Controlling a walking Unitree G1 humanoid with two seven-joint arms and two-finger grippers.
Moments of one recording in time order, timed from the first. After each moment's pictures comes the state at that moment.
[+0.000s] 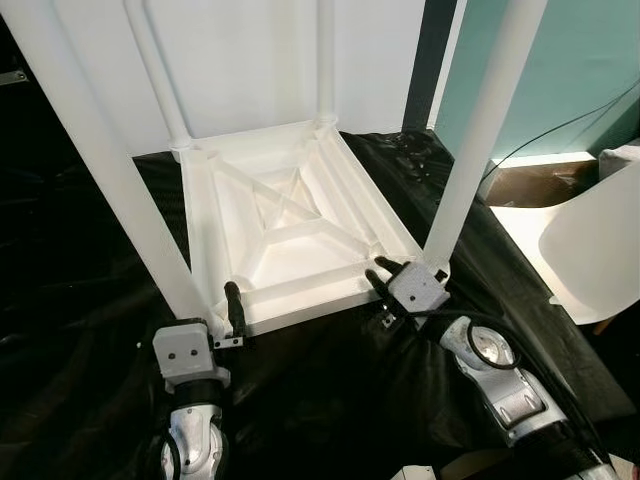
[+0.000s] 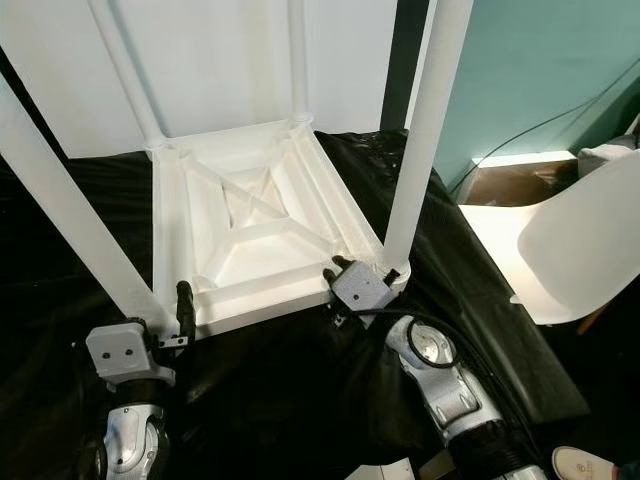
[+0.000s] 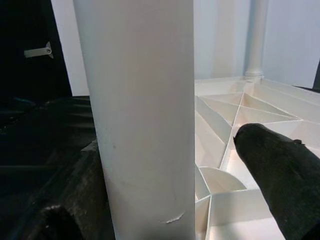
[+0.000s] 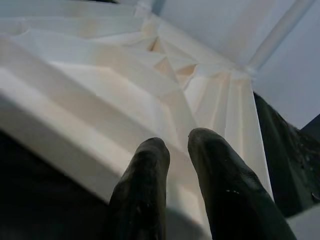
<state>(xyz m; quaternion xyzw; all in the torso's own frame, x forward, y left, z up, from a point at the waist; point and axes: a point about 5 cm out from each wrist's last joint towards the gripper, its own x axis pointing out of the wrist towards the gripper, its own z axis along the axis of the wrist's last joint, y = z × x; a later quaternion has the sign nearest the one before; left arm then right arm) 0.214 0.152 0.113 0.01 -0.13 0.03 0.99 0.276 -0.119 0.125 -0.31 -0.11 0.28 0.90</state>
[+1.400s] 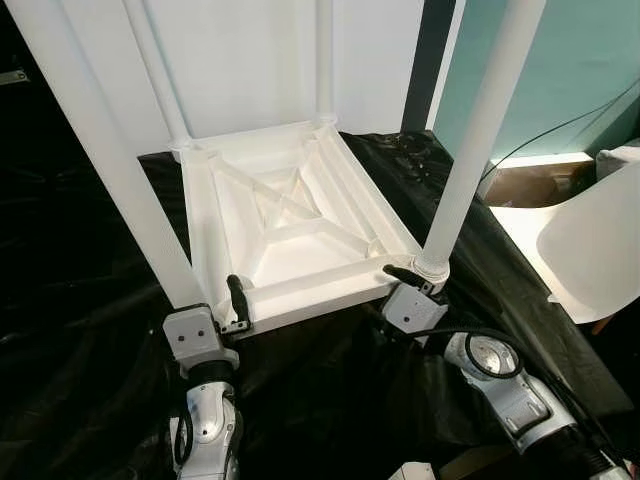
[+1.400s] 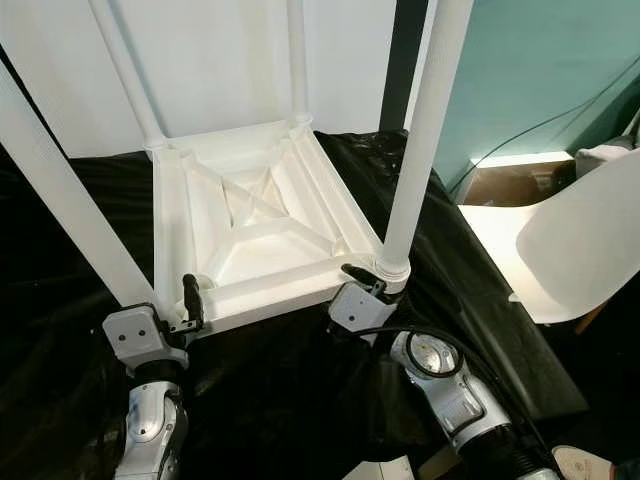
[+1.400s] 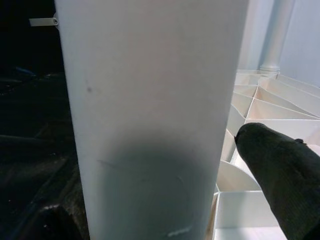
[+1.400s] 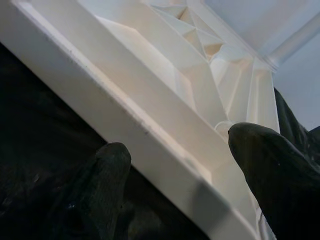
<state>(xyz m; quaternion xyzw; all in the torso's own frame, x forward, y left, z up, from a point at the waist) 0.240 0.149 0.099 -0.04 -0.12 0.06 0.99 0.276 -0.113 0.114 -0.39 -0.08 0.31 0.86</state>
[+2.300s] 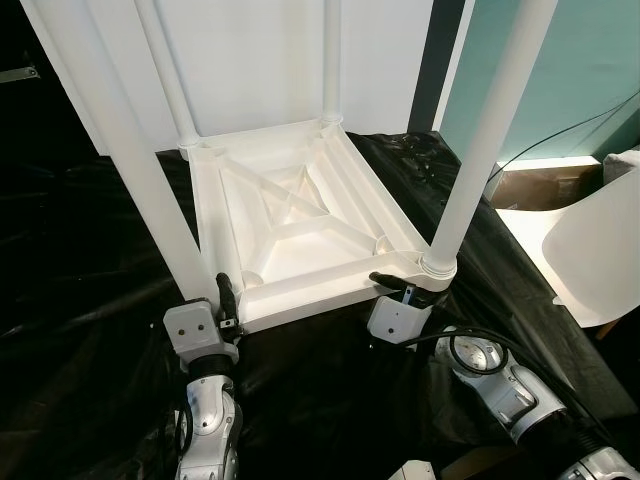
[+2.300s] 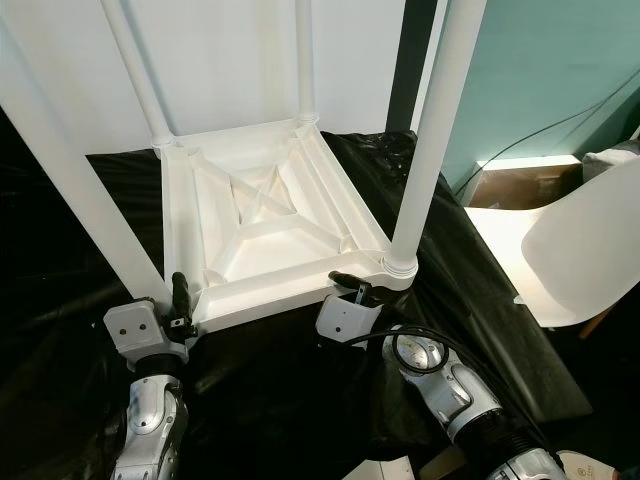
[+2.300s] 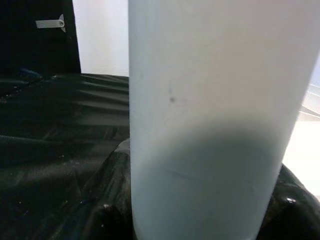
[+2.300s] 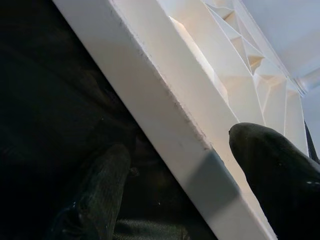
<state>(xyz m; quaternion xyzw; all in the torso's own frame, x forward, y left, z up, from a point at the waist) 0.247 0.152 0.101 -0.04 -0.12 0.06 0.99 0.280 -0.104 0.101 -0.47 -0.08 0.35 0.81</state>
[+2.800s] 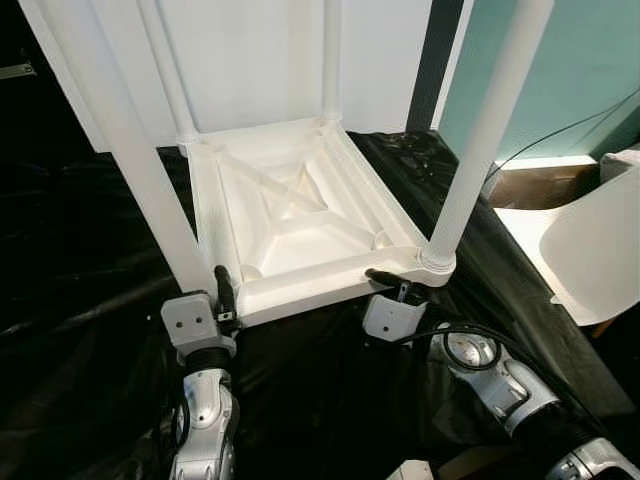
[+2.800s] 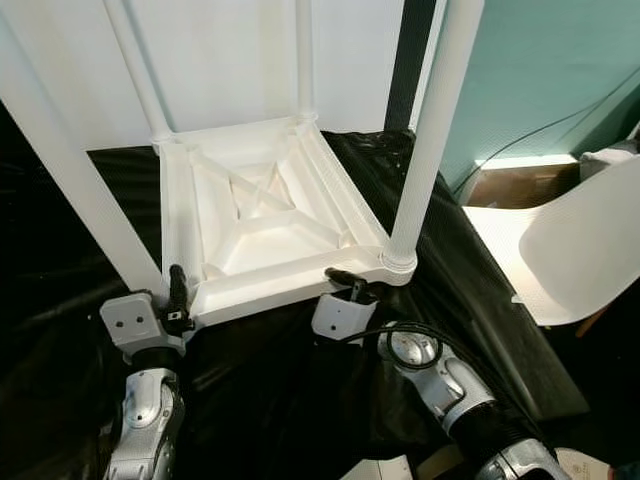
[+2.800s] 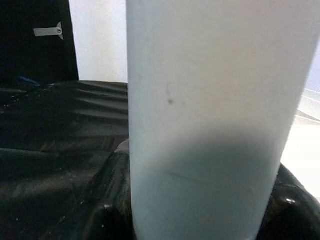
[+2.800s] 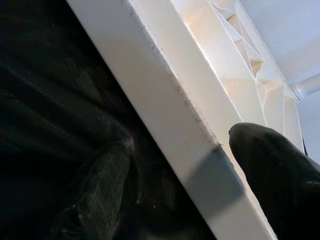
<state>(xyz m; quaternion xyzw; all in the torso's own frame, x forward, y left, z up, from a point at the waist) 0.247 0.155 0.116 -0.03 -0.13 0.06 0.99 0.287 -0.099 0.102 -0.48 -0.09 0.35 0.80</state>
